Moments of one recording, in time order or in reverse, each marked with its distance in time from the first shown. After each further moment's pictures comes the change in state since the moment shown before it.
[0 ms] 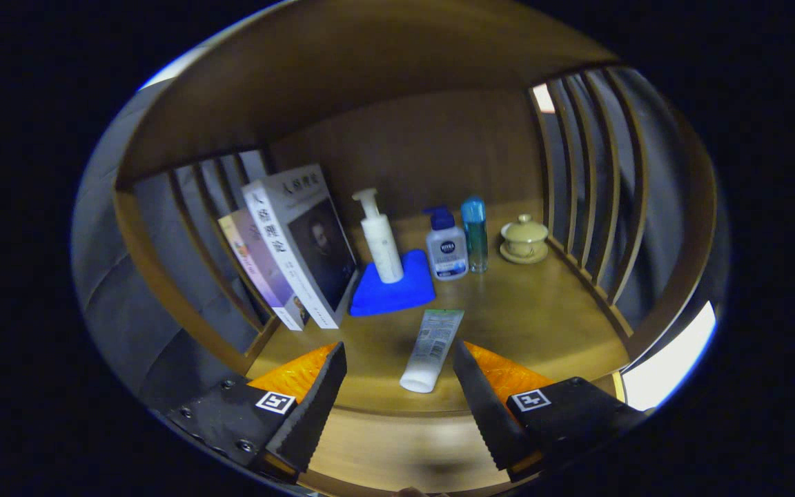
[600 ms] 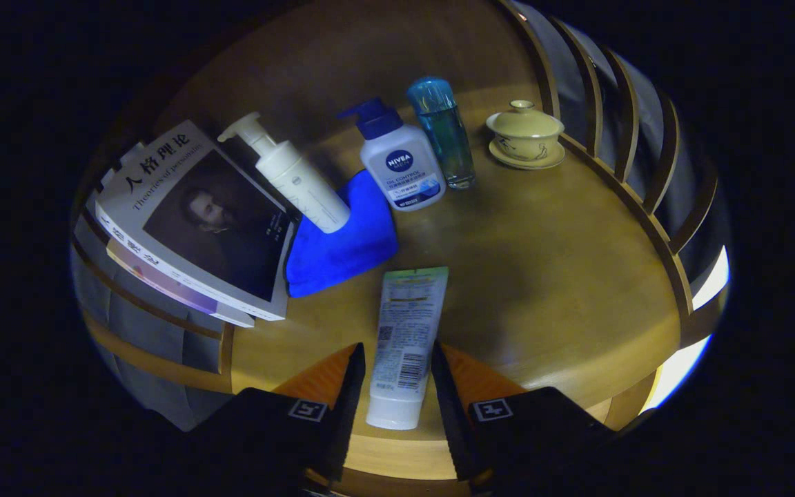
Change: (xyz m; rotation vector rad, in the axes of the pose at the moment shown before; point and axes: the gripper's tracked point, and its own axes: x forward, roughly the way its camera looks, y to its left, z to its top) arm 0.107 -0.037 -0.043 0.272 0.502 -0.036
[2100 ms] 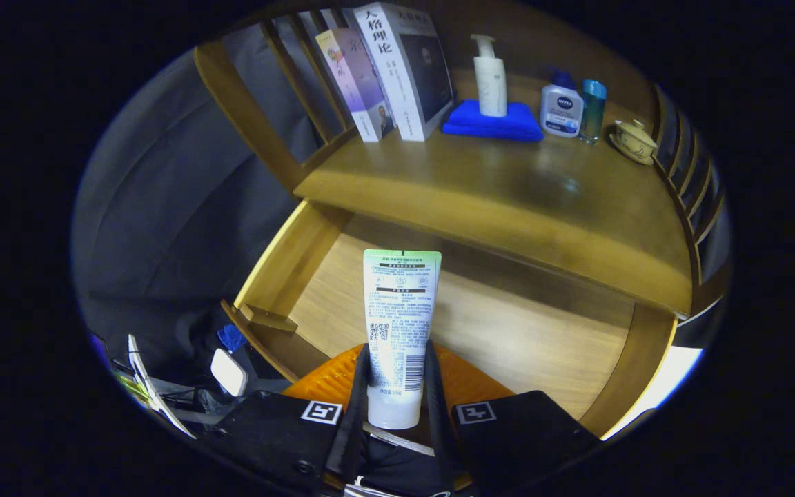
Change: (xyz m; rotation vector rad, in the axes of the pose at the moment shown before) arm -0.083 0.025 -0.189 -0.538 0.201 0.150
